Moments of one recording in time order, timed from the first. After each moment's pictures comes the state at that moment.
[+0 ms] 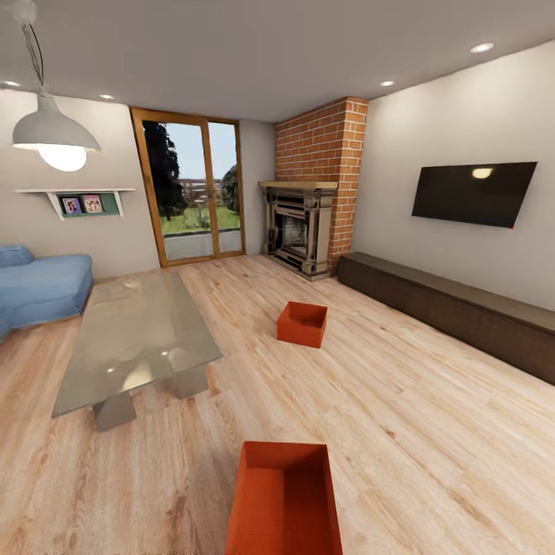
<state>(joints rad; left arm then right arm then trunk) 0.00 0.02 0.02 -0.29 0.37 0.07 0.03 -0.20 -0.03 0.59 0.03 -0.39 -0.16 -0.18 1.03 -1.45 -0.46</state>
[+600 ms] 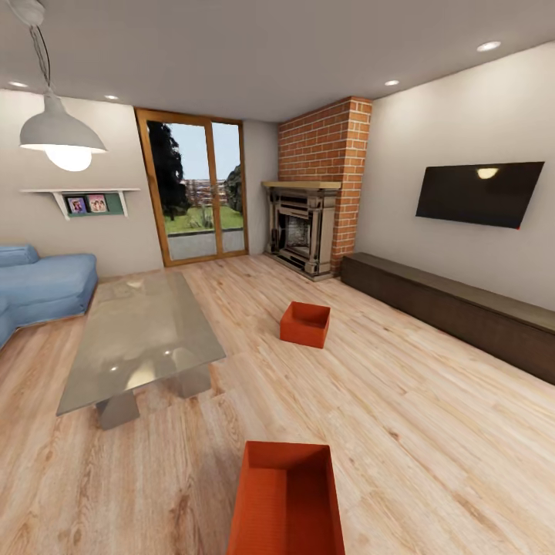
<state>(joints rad) 0.00 0.02 0.02 -0.29 0.37 0.07 0.03 -0.20 -0.03 0.59 0.03 -0.39 -0.16 -0.18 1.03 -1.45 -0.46</state>
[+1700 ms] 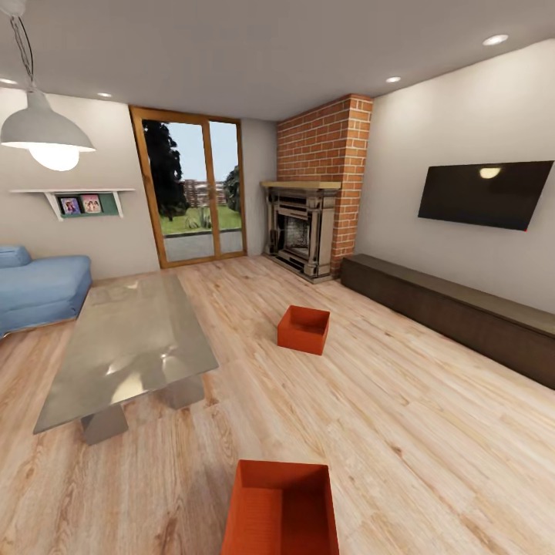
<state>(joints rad) 0.00 0.02 0.02 -0.29 0.37 0.07 0.03 -0.20 -0.03 0.59 0.03 -0.39 -0.16 -0.18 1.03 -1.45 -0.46</state>
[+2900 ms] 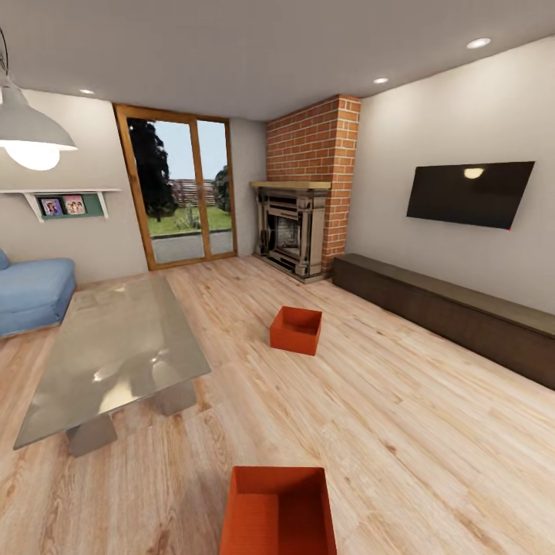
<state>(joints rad) 0.00 0.02 0.02 -0.29 0.37 0.07 0.03 -0.20 -0.03 0.59 0.03 -0.39 -0.16 -0.17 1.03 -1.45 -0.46</state>
